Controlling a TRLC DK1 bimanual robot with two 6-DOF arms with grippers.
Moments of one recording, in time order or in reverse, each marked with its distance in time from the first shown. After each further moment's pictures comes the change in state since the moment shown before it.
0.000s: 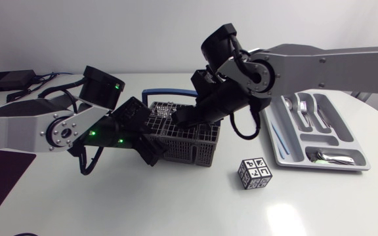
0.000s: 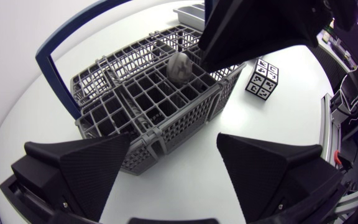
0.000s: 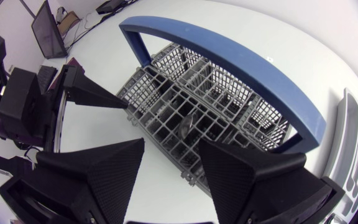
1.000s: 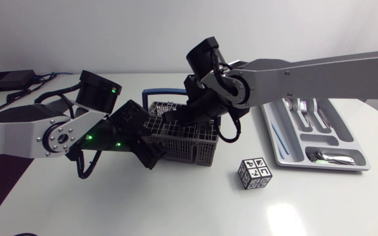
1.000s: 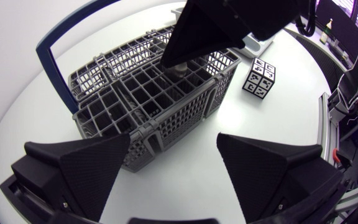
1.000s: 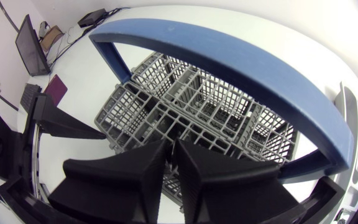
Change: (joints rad) left arm 0.007 -0.018 -0.039 0.027 0.023 0.000; right arm 0.032 0.095 0.014 0.126 0.127 0.102
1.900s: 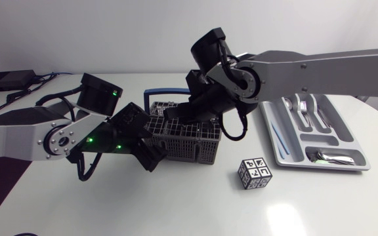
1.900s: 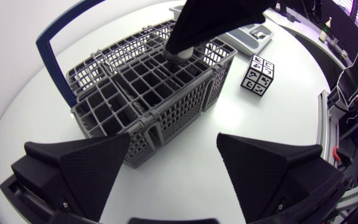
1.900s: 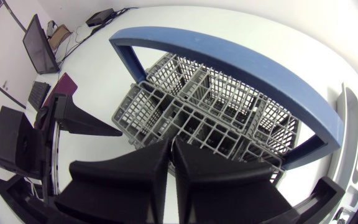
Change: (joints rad) left arm -0.009 0.000 -0.013 0.006 0.000 0.000; right arm -0.004 -0.054 -0.001 -0.047 -0.055 -0.005
